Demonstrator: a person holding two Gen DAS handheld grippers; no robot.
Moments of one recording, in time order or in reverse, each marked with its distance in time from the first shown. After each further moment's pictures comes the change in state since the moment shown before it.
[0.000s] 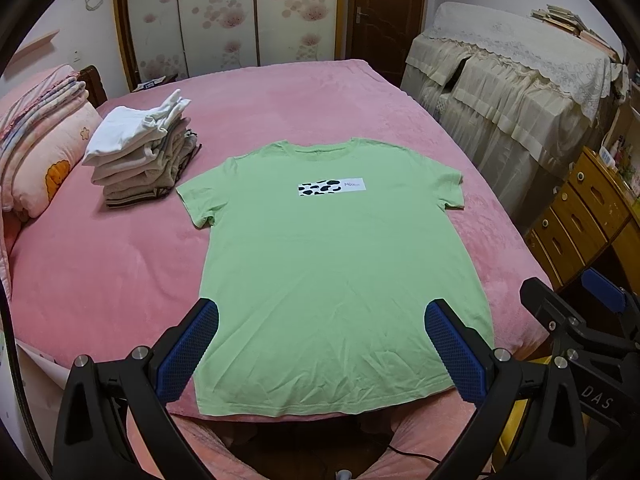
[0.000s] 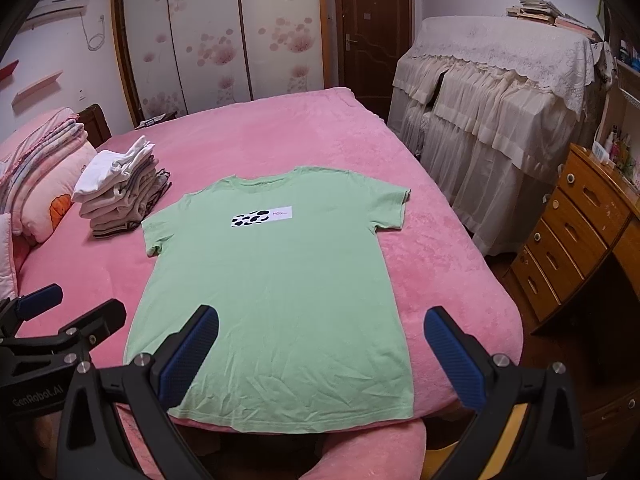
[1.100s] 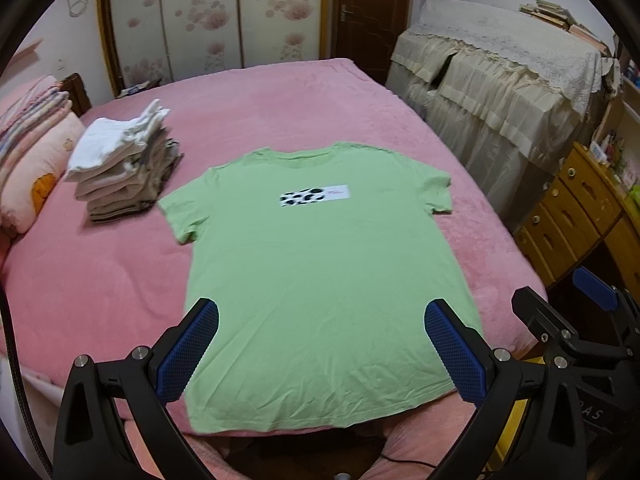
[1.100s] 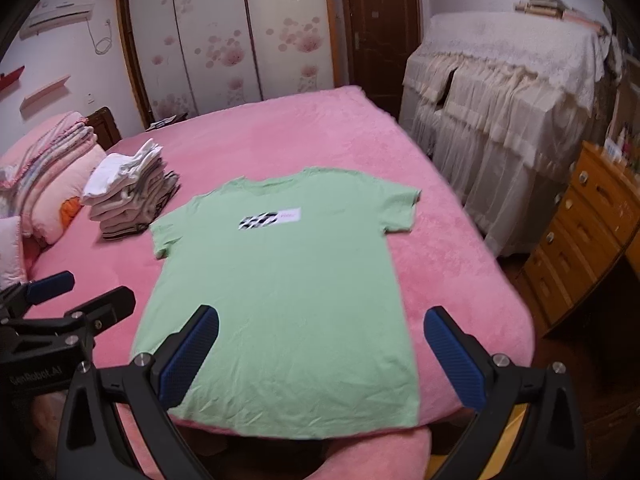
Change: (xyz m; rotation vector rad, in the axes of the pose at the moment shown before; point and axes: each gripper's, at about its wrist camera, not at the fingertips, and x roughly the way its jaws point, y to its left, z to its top) left arm 0.012 -0.012 0.027 0.033 0.007 -0.053; right arm 0.006 -0.002 0.008 -0.029 -0.026 0.010
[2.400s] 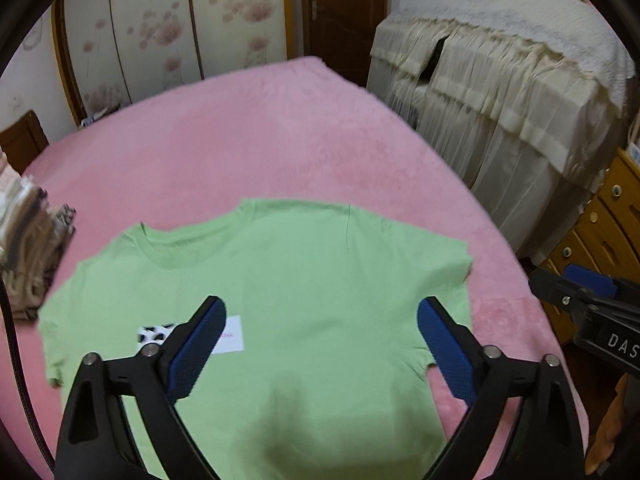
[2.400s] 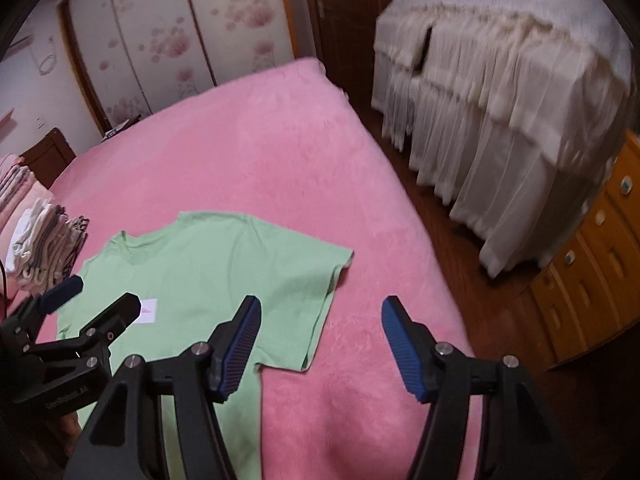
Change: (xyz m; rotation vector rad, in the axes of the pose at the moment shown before) left arm 0.311 -0.152 0.170 0.072 -0.021 0.014; right arm 0.280 -0.189 0.132 0.142 0.173 0.031
